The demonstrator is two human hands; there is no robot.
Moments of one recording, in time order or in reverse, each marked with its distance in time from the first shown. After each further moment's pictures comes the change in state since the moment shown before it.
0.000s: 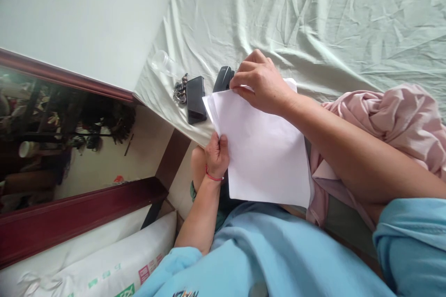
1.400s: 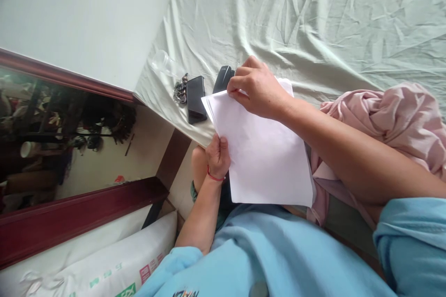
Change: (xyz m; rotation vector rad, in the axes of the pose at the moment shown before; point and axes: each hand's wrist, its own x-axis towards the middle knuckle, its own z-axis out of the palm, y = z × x) left_hand -0.003 0.005 -0.001 -0.041 -0.026 -0.018; right_hand 0.000 -0.011 0.008 0.004 0.025 -0.034
